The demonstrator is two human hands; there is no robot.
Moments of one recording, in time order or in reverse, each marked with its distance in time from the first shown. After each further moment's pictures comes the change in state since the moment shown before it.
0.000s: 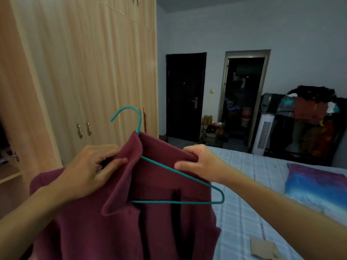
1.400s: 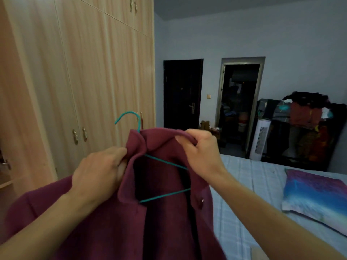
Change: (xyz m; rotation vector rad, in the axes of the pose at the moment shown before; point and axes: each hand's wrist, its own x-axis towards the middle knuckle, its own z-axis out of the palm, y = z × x) left_hand 0.016 0.001 0.029 0.475 0.001 -0.330; right_hand 0.022 -0.040 0.006 -0.115 0.616 -0.217
